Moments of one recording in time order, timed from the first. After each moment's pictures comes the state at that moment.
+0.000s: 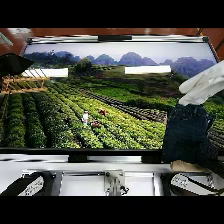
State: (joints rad) left arm 0.14 -1.04 1.45 0.91 -1.13 -1.24; right arm -0.71 -1.33 1.86 -0.81 1.34 1.71
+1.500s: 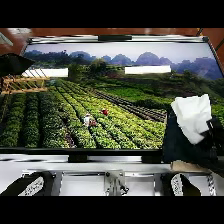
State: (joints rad) left arm 0.13 -1.04 1.45 0.91 -1.13 -1.21; right arm -0.71 -0.79 0.87 -1.23 1.48 1.97
